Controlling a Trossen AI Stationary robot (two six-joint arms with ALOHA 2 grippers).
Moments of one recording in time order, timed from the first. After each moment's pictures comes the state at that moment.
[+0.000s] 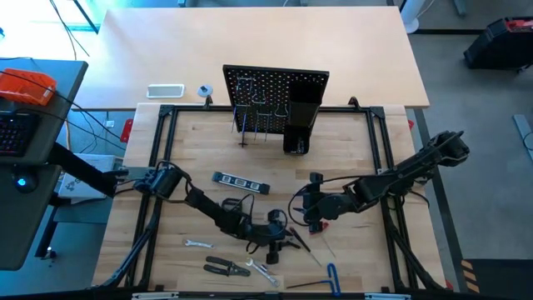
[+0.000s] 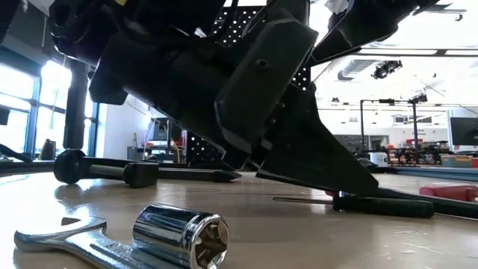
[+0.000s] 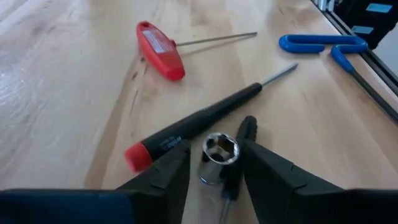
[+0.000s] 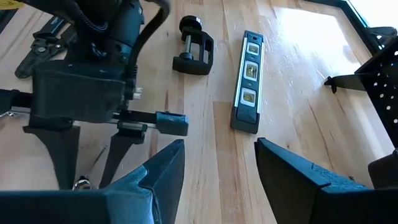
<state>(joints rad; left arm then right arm) -0.43 2.24 1.19 0.54 -0.31 -0.29 0.43 1.41 0.89 -0.21 0.47 0.16</state>
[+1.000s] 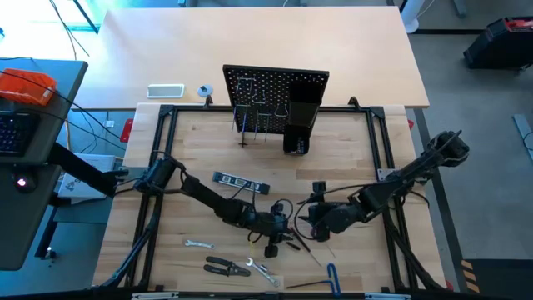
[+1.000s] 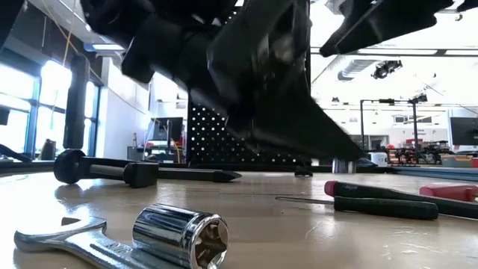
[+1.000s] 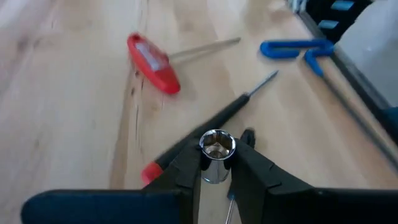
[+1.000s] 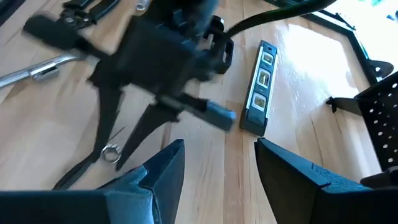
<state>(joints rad) -0.35 2.13 1.19 0.41 -0.09 -0.24 0.55 1.42 0.89 -0.24 0.55 0.07</state>
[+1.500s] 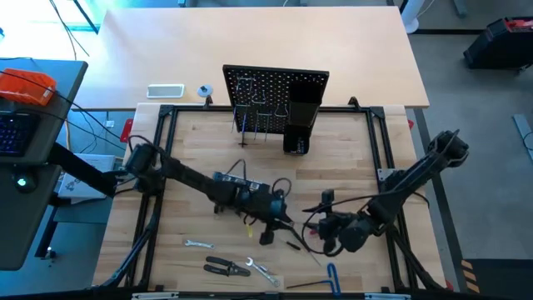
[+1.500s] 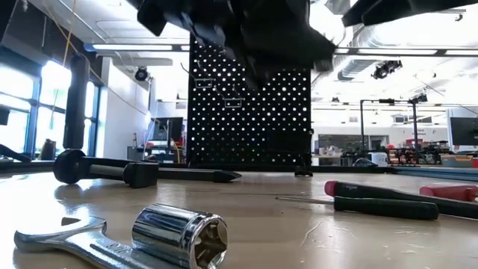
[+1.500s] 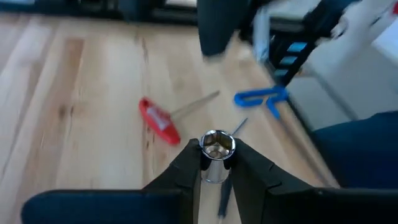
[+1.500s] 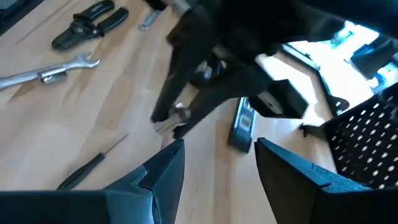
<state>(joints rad) -0.26 1.90 1.17 0.27 0.08 -0.18 0.70 1.42 0.89 -0.20 0.76 0.01</state>
